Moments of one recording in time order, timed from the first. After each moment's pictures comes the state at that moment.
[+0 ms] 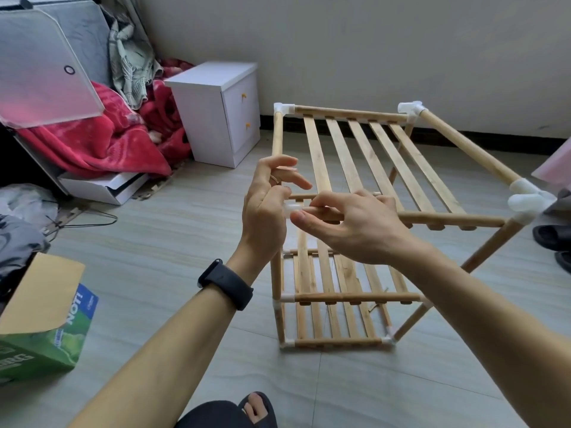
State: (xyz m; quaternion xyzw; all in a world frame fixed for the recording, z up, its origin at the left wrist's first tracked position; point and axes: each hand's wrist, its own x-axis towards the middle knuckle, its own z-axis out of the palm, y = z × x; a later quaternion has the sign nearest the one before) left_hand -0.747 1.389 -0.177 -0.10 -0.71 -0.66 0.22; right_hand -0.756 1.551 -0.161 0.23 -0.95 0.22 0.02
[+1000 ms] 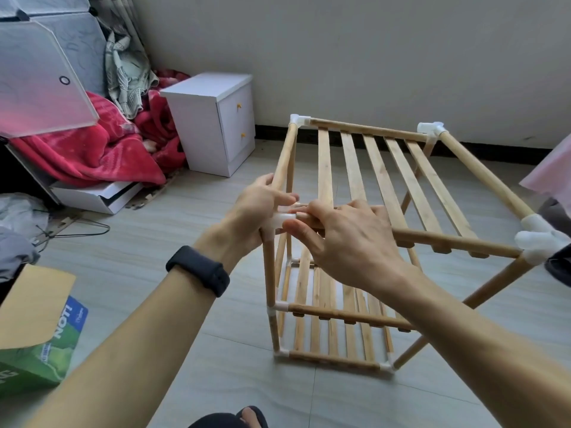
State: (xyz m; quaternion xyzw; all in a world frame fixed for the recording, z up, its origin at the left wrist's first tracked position) left_hand -0.768 1.378 -0.144 0.08 -0.67 -0.74 -0.06; right_hand -0.732 1.542 -0.156 0.19 -0.96 0.15 0.12
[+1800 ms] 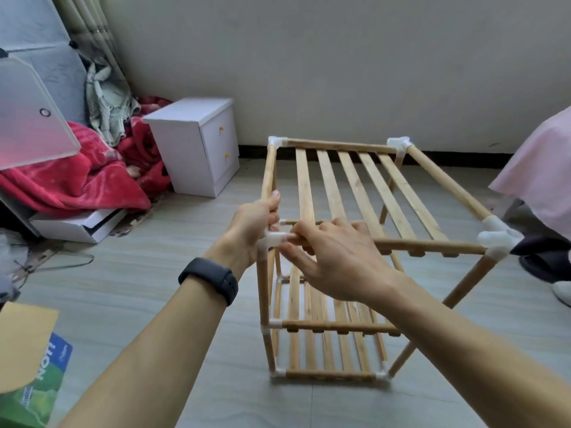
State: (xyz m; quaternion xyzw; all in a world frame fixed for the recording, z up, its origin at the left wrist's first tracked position) left_hand -0.782 1.396 -0.145 0.13 -0.64 -0.75 -0.07; right_hand -0.732 1.559 -0.156 0.23 -0.96 0.13 0.08
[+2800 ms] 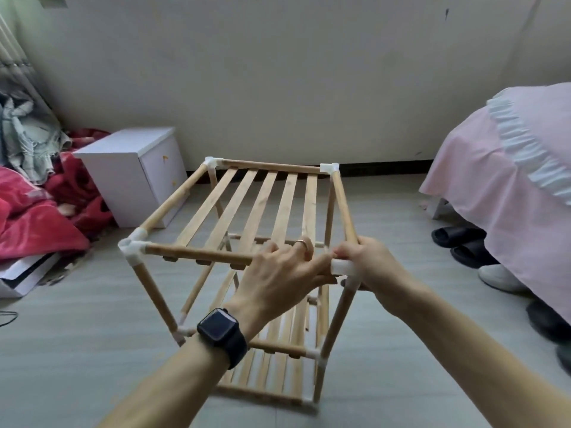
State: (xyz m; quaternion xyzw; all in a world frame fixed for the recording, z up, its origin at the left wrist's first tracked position) left_hand -0.754 1.503 -0.176 -0.43 -0.84 -0.01 0.33; right_hand -0.721 1.685 -0.149 -0.12 -0.78 0.62 -0.03
